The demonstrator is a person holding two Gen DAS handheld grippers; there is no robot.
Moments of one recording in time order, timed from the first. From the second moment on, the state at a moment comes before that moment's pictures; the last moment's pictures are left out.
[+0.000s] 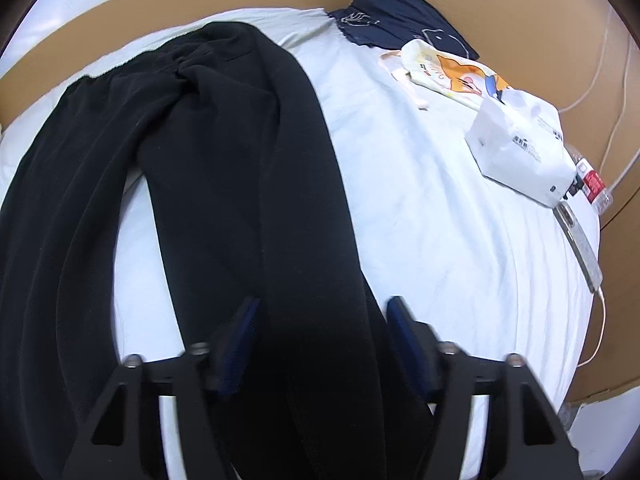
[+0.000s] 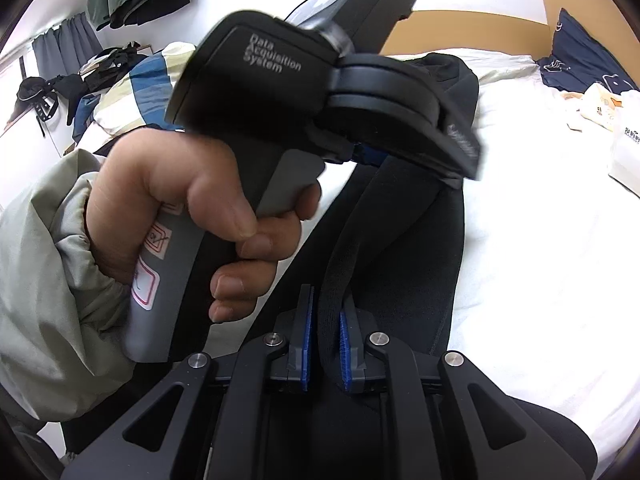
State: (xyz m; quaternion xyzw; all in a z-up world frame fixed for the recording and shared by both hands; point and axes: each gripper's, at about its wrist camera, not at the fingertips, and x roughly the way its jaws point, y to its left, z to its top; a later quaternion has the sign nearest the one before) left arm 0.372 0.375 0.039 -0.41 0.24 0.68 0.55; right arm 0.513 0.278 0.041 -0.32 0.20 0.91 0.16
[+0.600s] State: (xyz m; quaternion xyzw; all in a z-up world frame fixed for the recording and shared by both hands) left arm 0.276 0.251 0.127 -0.41 0.04 0.70 0.58; right arm 0.649 0.301 0.072 -0.28 0.24 0.92 0.13
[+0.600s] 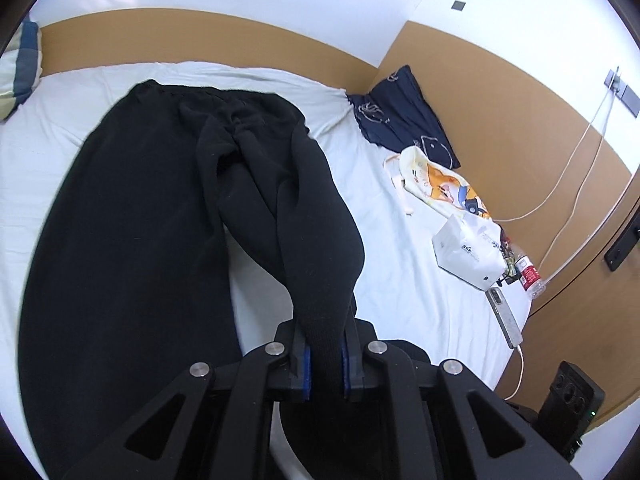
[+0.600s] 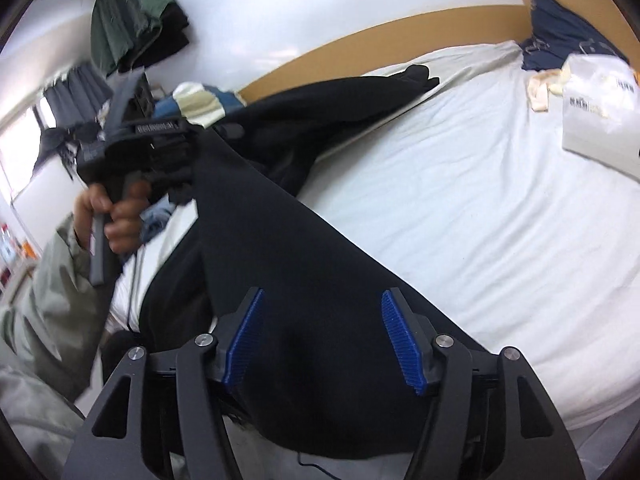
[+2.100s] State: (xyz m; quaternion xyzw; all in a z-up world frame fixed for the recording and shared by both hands) left arm 0.334 0.128 0.094 -0.45 0.13 0.68 0.57; right arm 0.540 0.153 0.091 -0.37 0.20 0.91 -0.04
